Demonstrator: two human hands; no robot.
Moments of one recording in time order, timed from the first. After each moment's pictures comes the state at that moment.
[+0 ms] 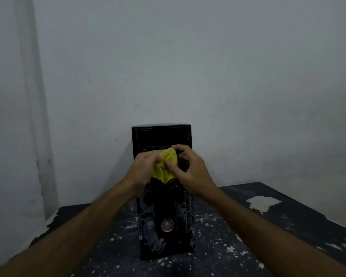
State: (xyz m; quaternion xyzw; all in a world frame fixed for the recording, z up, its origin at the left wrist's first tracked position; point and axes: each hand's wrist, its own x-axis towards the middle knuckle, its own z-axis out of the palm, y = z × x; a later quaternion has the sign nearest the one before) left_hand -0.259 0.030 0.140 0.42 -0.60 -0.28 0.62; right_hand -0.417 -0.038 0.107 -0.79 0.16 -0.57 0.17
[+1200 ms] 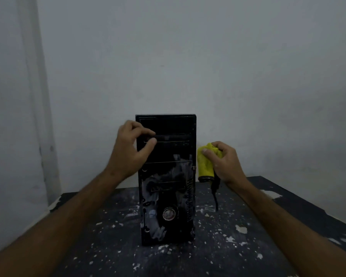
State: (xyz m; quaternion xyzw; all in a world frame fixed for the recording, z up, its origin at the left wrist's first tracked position) left_hand -0.209 0.038 0.143 0.44 -0.68 0.21 0.55; right_hand -0.476 -0.064 0.102 -0.68 0.25 -0.63 0.27
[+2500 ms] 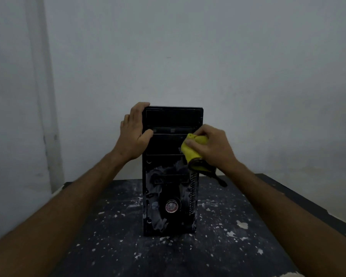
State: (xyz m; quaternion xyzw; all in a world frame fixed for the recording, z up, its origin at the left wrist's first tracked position) left_hand -0.189 0.003 0.150 0.49 -0.68 0.21 0.51; right_hand -0.446 -0.069 0.135 -0.80 0.27 -0.54 0.01
